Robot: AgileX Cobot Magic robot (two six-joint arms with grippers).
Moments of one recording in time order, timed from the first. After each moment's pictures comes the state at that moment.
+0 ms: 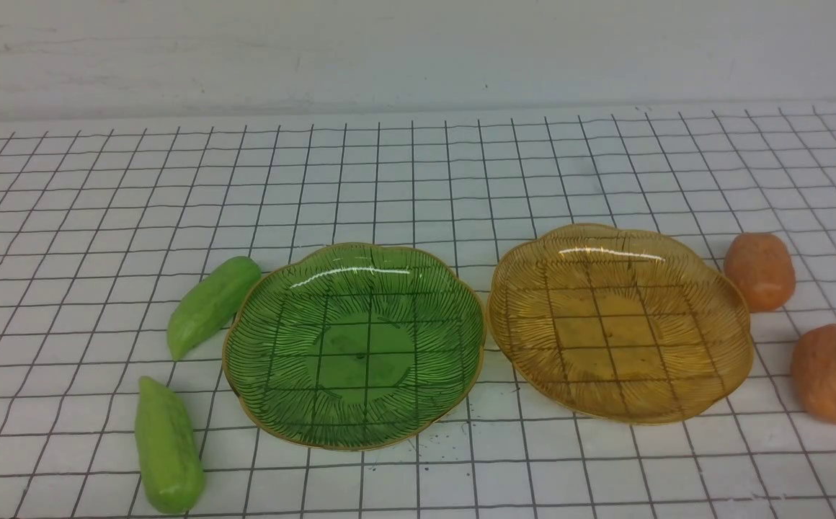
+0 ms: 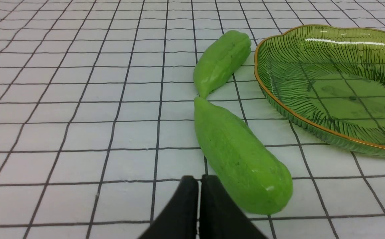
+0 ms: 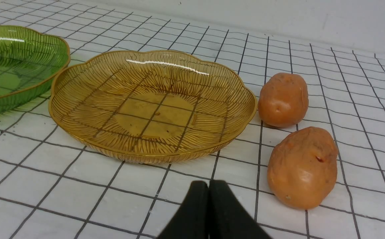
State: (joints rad) right arm 0.11 -0.01 0.02 0.19 0.39 -0.32; left arm -0.02 -0.02 0.03 -0.02 0.38 -0.01
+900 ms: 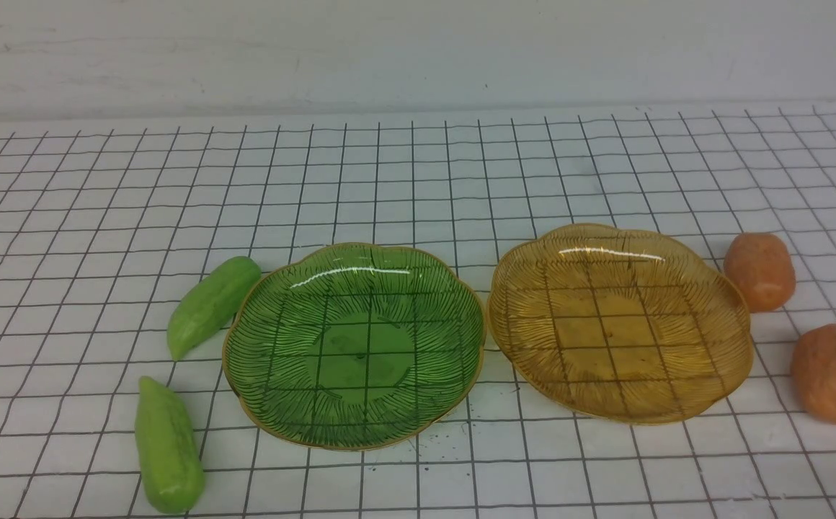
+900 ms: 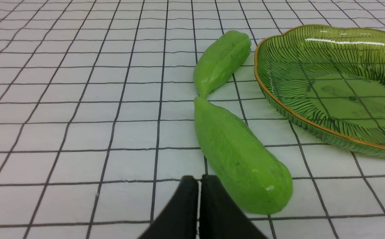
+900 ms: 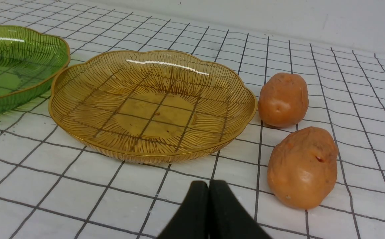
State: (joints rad) right arm 0.11 -0.01 0.02 0.19 0.39 -0.32; left arm -0.02 -0.02 0.03 -0.02 0.38 -0.01
